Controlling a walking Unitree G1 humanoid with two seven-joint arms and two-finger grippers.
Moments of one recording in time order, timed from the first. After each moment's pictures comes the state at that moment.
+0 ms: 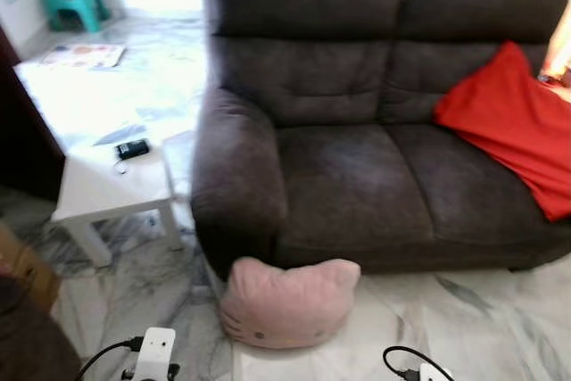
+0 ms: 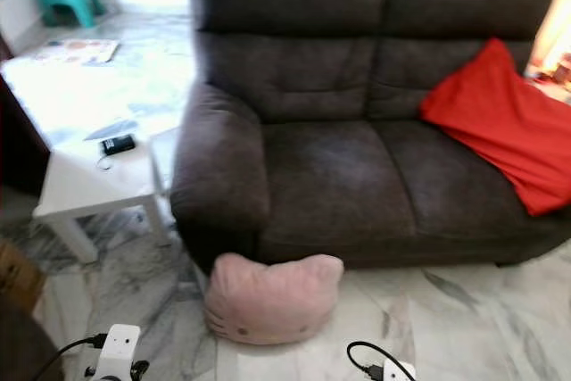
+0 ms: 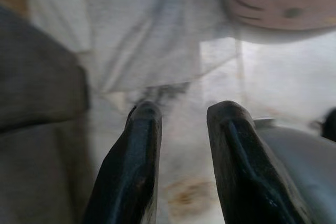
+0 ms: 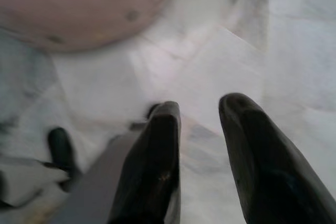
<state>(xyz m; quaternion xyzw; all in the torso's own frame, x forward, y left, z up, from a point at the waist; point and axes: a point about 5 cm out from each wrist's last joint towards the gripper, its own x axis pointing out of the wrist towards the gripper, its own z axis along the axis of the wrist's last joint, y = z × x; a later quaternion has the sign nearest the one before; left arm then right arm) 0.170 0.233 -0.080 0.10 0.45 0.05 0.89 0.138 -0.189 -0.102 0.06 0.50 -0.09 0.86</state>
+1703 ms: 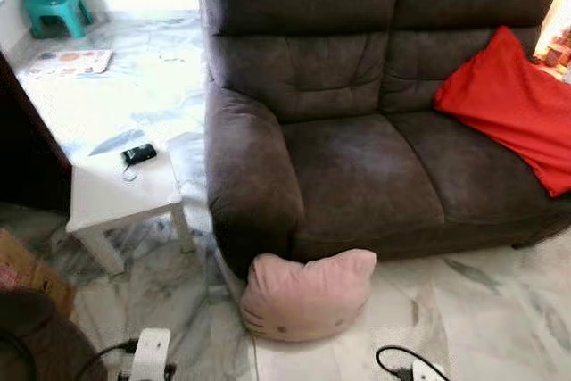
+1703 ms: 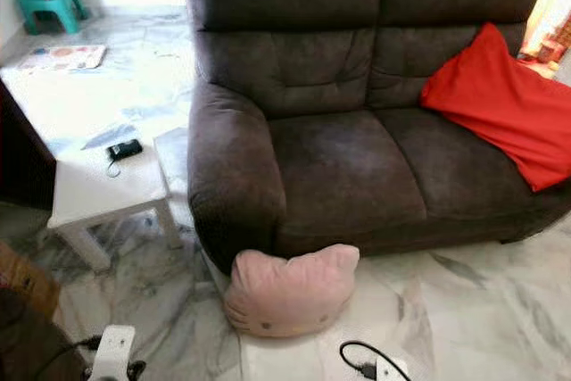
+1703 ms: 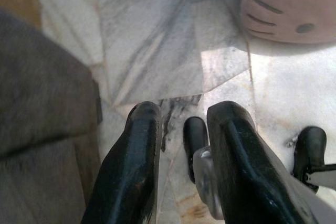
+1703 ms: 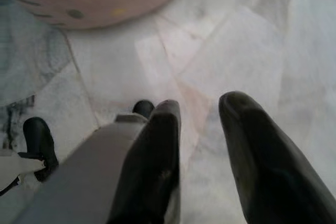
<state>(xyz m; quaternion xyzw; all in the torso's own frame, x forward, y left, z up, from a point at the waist) 0.182 0.229 -0.075 0.08 0.42 0.06 0.90 0.134 -0.192 -0.103 0.05 0.50 -0.08 0.86</state>
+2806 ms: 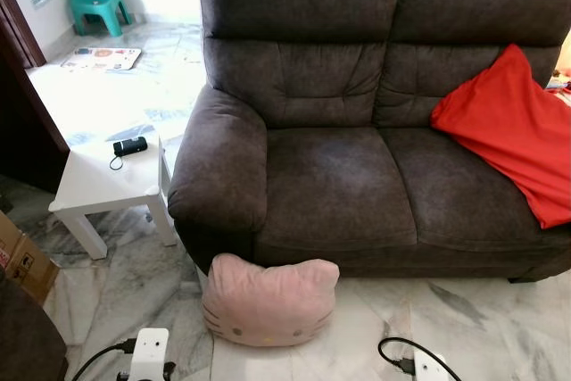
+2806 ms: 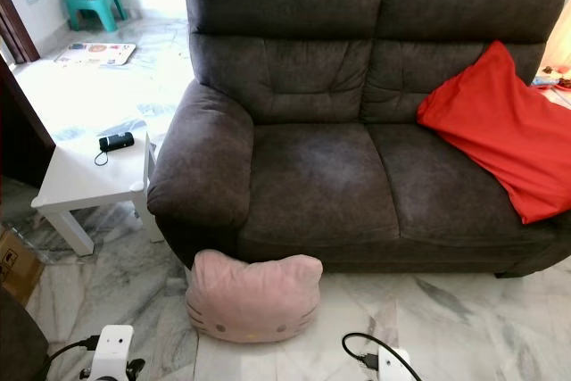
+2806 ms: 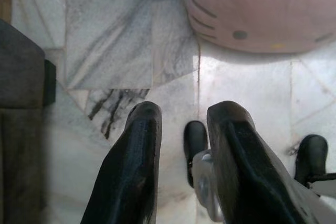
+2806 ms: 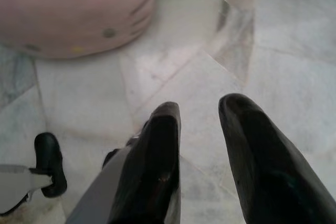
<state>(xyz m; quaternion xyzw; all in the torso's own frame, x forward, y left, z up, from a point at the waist) 0.186 0.223 -0.074 0.06 0.42 0.07 0.91 0.151 -0.191 -0.097 0.04 0.49 -0.06 0.87</state>
